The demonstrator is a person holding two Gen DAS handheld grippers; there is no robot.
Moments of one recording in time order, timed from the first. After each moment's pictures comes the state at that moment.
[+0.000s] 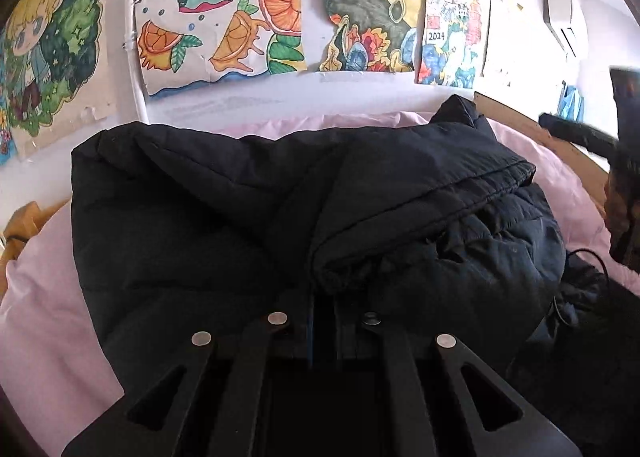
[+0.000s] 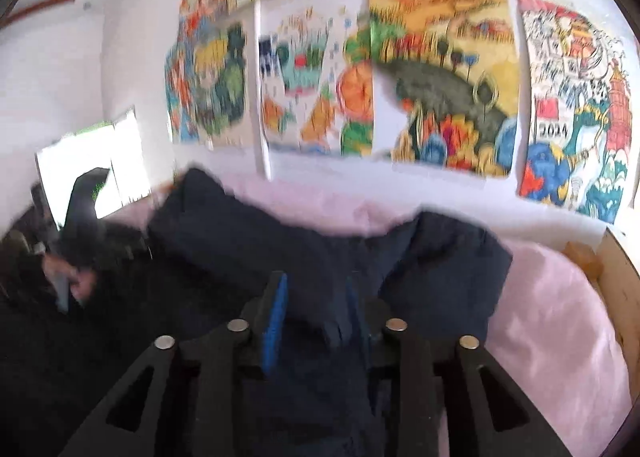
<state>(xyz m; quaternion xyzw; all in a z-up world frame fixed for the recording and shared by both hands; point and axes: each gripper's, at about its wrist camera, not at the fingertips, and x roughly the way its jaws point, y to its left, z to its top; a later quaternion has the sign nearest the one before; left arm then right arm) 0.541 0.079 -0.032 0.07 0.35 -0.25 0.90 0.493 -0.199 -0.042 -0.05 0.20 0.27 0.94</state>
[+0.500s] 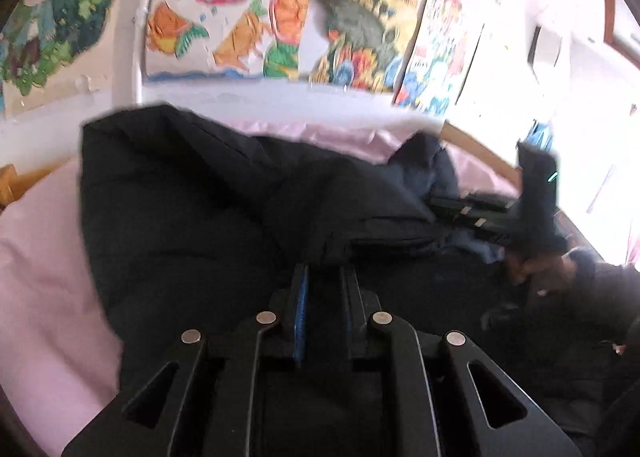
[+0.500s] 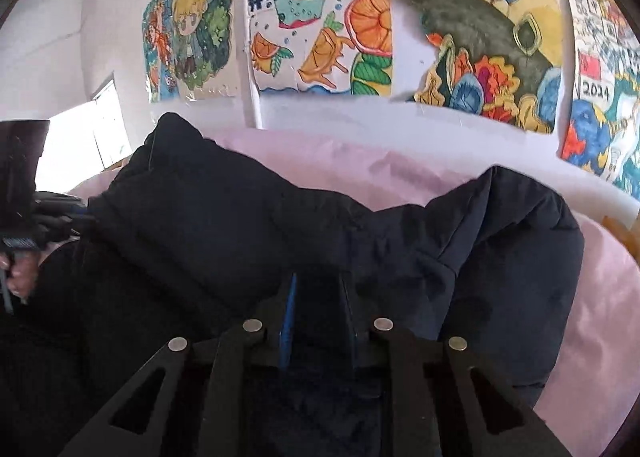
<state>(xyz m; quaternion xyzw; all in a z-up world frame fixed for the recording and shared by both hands) 0.529 0.128 -0.005 -0.03 0.35 -0.32 0.88 0.556 -0.142 -0.101 -0.06 0.29 0.25 0.92</state>
